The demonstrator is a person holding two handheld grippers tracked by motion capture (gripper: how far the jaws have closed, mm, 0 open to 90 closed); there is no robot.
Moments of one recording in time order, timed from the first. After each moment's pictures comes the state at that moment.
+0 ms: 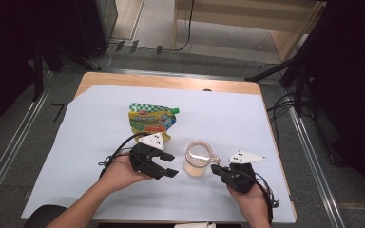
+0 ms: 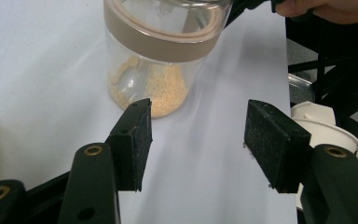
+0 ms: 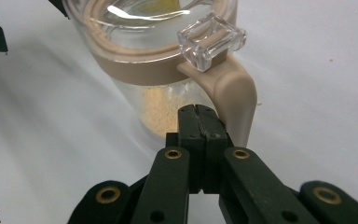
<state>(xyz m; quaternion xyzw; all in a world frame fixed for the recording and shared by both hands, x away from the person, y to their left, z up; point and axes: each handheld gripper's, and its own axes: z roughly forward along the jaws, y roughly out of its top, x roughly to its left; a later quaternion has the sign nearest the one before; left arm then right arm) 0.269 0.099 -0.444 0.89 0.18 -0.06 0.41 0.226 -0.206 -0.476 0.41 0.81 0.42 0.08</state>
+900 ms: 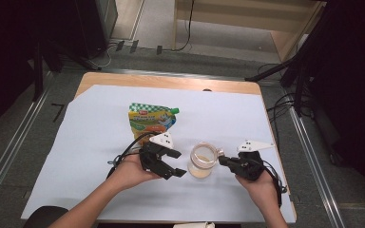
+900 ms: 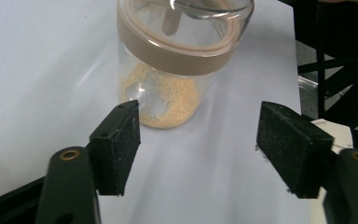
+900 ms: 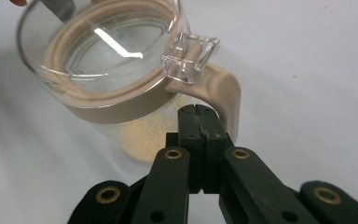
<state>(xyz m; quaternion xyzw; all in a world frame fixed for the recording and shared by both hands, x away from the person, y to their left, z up) 0.274 0.074 -0.445 0.90 0.18 -0.04 0.40 0.254 -0.234 -0.468 0.39 0.82 0.42 0.07</state>
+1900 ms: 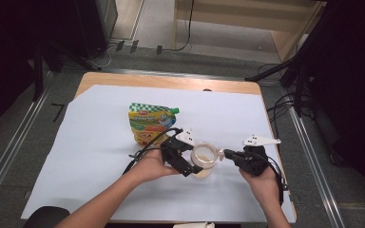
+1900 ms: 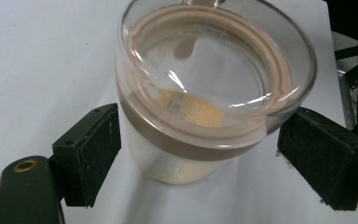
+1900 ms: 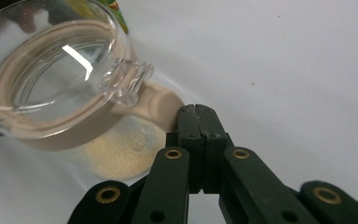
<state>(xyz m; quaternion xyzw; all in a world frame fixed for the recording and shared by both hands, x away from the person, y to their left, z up) 0.295 0.020 -0.456 0.91 0.16 -0.01 0.38 0.270 -0.243 -0.467 0.43 0.80 0.42 0.09</state>
